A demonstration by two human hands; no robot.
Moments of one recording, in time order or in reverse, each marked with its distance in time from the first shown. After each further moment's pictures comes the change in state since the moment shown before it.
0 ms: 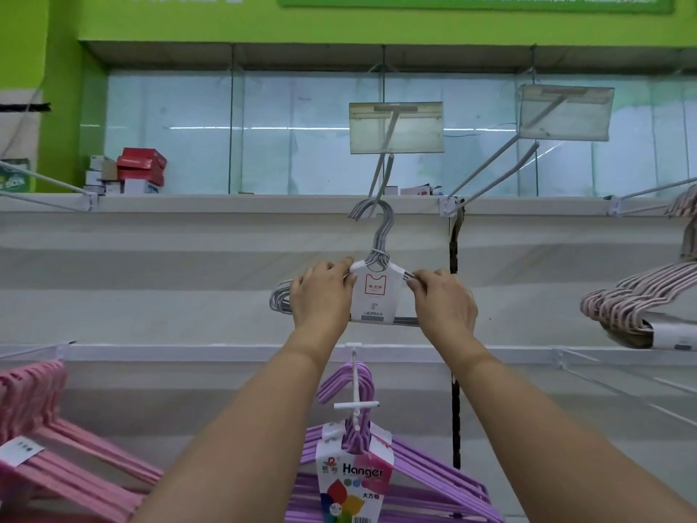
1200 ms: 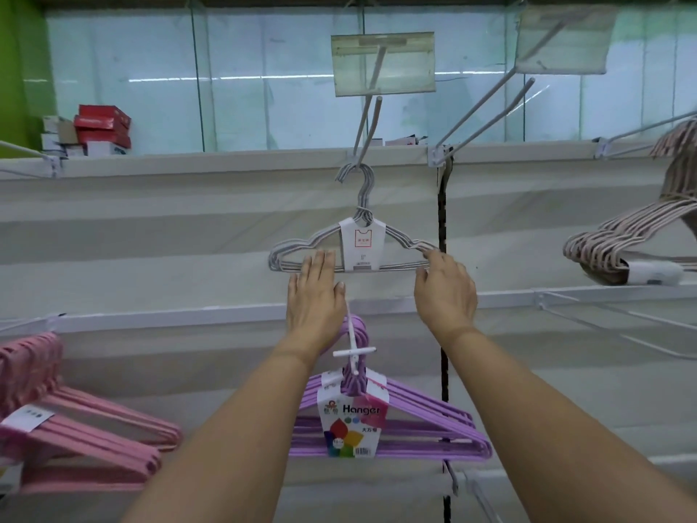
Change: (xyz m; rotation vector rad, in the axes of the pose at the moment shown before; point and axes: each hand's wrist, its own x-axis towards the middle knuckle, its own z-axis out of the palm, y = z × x) left_hand -0.059 -0.026 0.026 -0.074 -0.229 0.059; right_hand -0.045 0.017 0.009 -0.074 -0.004 0.112
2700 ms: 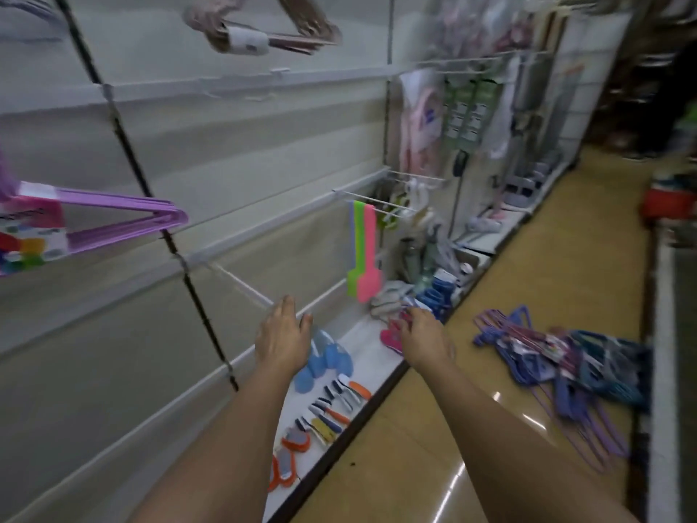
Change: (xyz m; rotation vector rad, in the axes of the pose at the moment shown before) left_hand -0.417 0.218 0.090 -0.385 -0.827 0.171; right_hand -0.467 0.256 -0.238 -0.427 -0.322 0.885
